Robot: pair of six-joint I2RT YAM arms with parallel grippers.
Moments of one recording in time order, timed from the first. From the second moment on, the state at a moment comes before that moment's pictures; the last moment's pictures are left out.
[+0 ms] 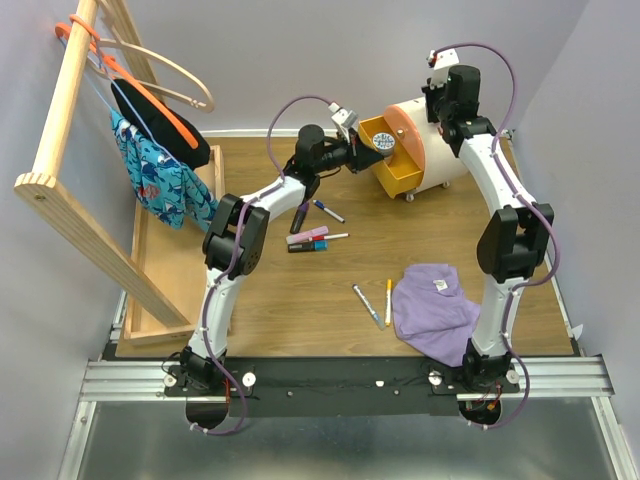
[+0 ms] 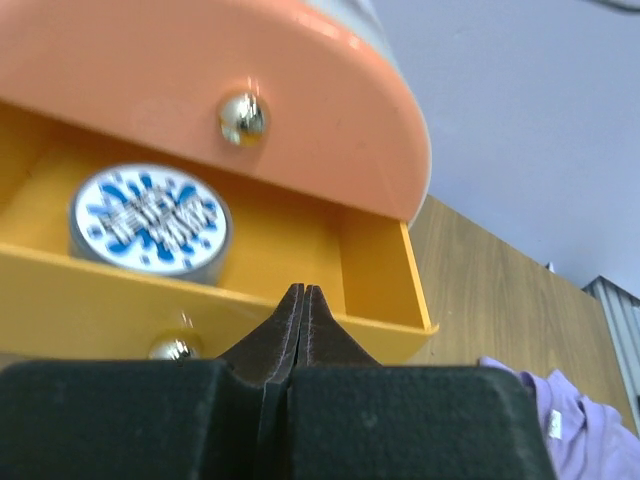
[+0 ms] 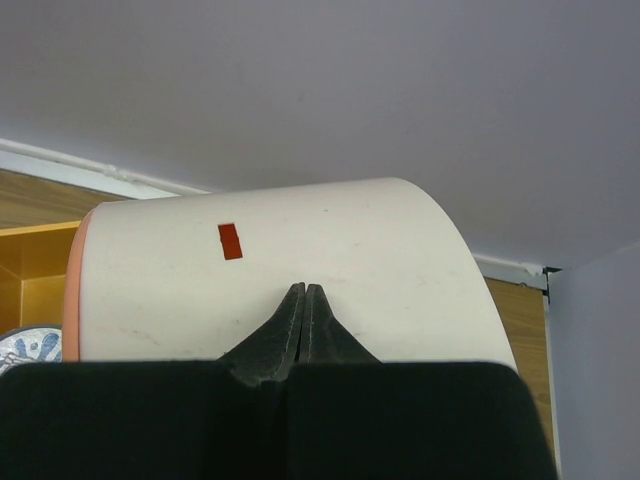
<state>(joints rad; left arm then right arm) -0.48 2.30 1.76 0.63 0.71 -0.48 0.15 2.06 1.99 -0.22 0.08 -0.23</state>
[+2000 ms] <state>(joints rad) -0.48 2.51 2.06 0.51 0.65 -0.24 0.14 2.13 2.02 -0.14 -0.02 -0.21</state>
